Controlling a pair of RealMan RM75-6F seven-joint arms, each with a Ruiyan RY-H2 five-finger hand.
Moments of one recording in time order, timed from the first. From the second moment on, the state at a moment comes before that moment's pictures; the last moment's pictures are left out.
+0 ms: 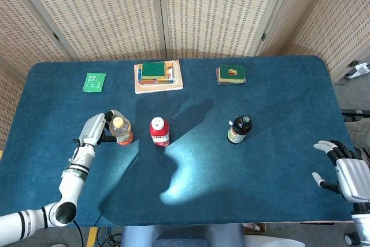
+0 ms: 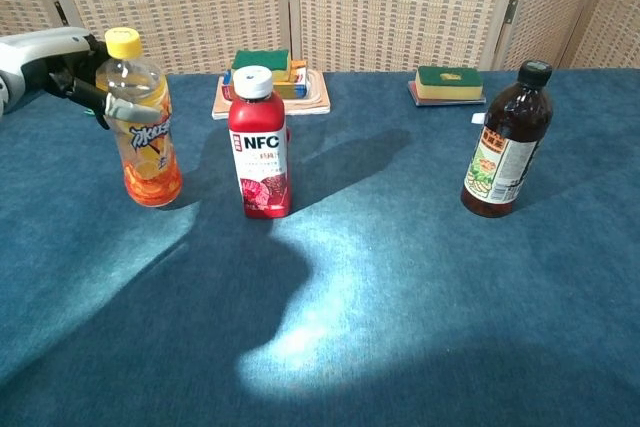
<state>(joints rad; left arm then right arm) -0.66 -1.40 -0.31 -1.66 0.82 1.04 0.06 0.06 -0.95 0.03 -1.82 -1.47 1.43 0.01</state>
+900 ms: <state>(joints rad) -0.67 -1.42 -0.28 -1.62 0.82 1.00 0.09 0.06 -0.95 0.04 -1.82 -1.46 1.42 0.01</state>
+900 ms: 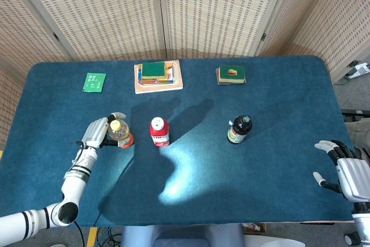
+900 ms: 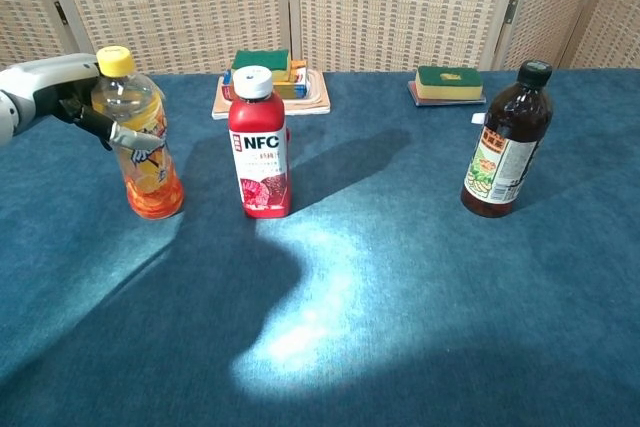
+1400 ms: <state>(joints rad) -0.64 -1.35 -0.29 -1.69 0.79 1.02 0.09 0.06 -0.96 0.03 -1.82 -1.47 1.42 0.00</state>
